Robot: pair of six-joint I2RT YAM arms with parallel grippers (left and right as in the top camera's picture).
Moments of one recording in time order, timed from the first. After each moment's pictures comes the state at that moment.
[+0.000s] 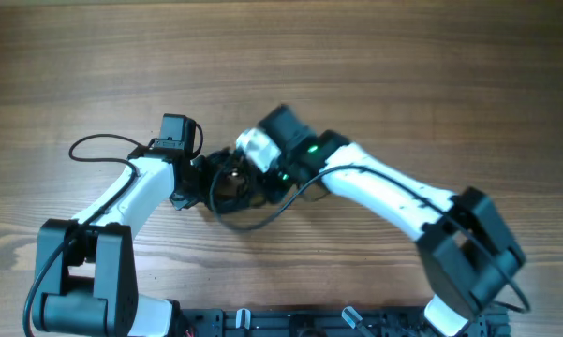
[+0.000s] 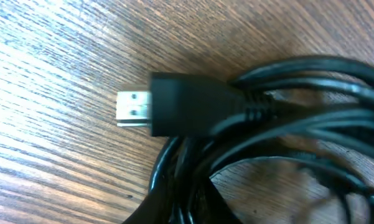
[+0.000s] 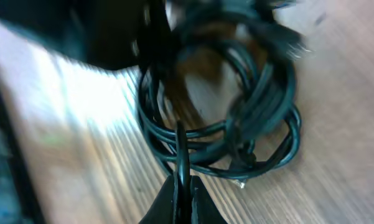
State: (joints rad) left arm -0.12 1.63 0.83 -0.62 0.12 -0.71; right arm 0.72 1.82 1.25 -0.54 -0.48 -0.05
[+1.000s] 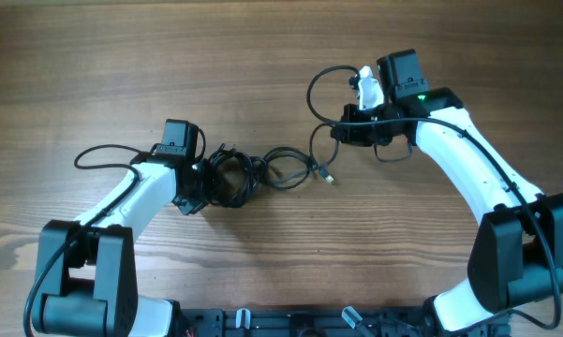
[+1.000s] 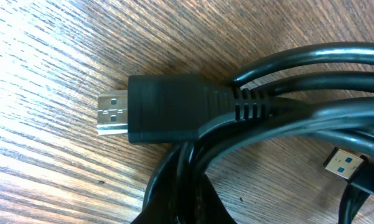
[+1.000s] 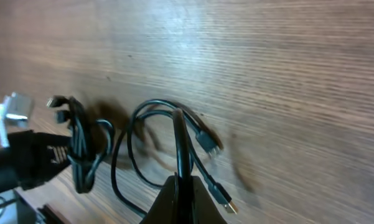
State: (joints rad) left arm -0.13 1.62 0.78 -0.58 0.19 -0.79; right arm 0.25 1.74 1.25 -0.71 -0.50 0.28
